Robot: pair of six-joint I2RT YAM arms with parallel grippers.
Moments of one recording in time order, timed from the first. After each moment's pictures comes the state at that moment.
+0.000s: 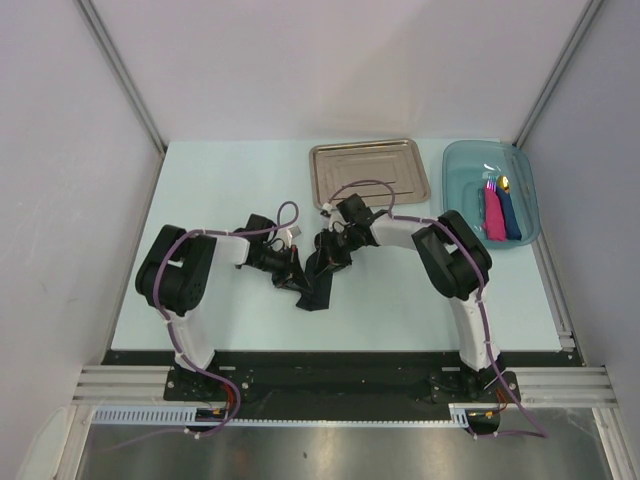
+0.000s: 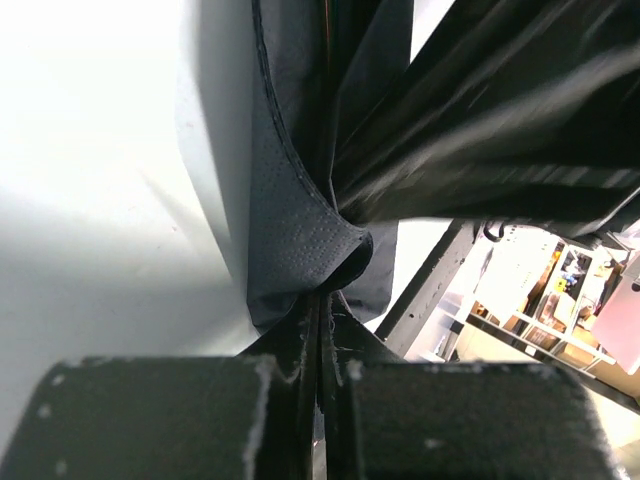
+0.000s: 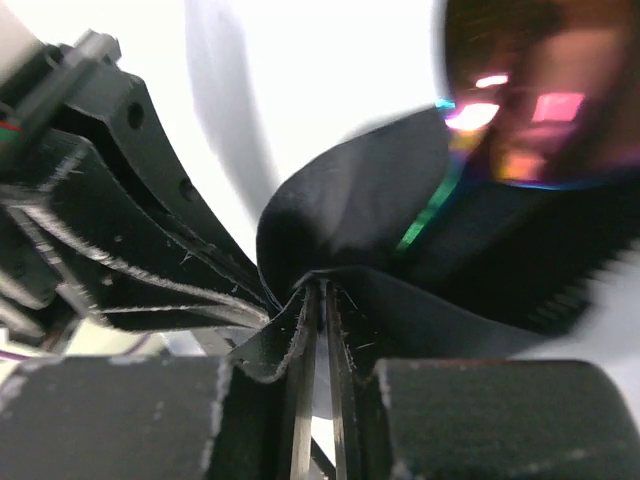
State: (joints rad) left arm -0.32 1.85 0.85 -0.21 0.87 -0.39; right arm 0.64 2.16 1.40 -0.29 -0.70 0.54
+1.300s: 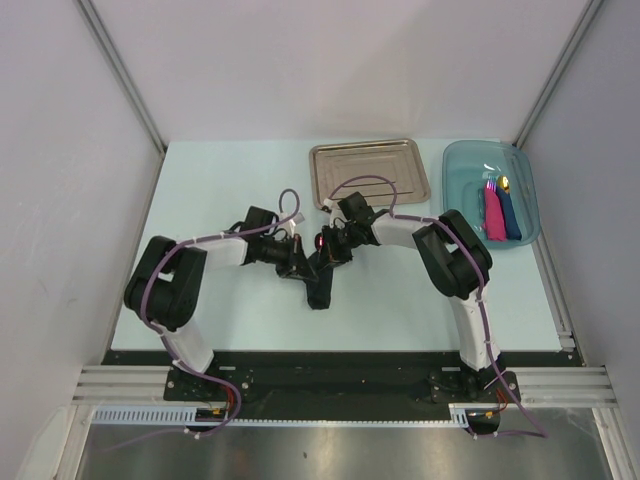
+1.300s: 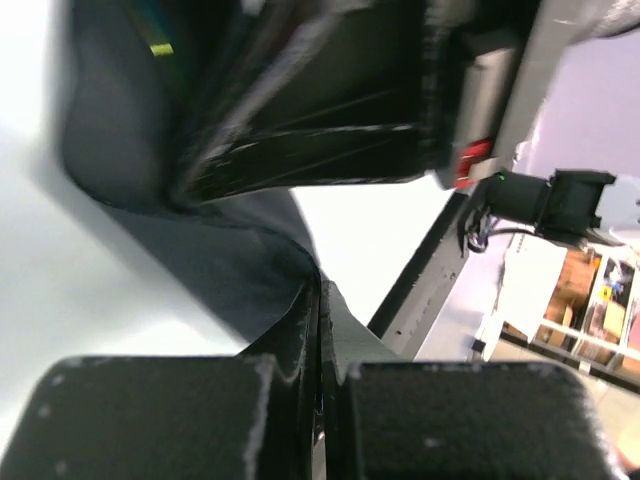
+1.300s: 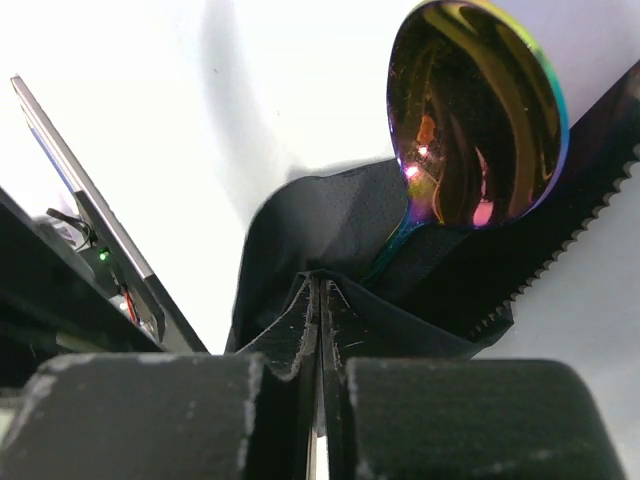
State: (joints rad) left arm -0.35 1.73 0.85 -0.14 0.86 -0.43; right arm 0.61 2.16 1.39 -0.22 -0.66 0.50
